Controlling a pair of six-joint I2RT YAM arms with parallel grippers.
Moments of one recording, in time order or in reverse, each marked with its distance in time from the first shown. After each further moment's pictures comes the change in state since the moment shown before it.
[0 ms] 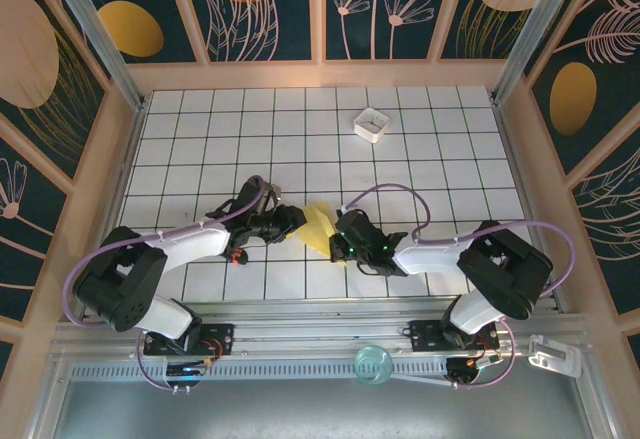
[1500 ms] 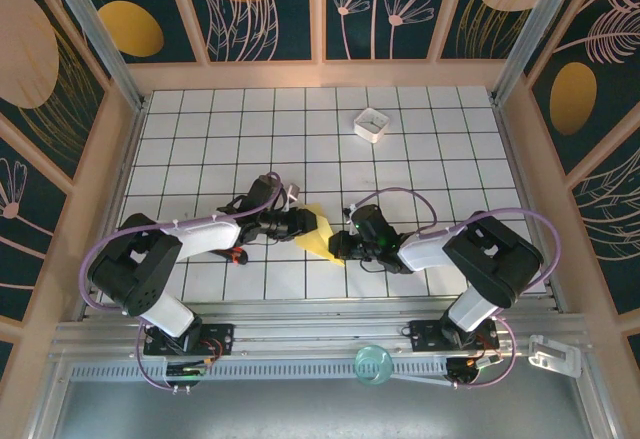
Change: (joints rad) left arm -0.037 0.095 0.065 0.024 0.117 0.210; right arm -0.130 0.082 -0.086 0.260 -0.323 0.107
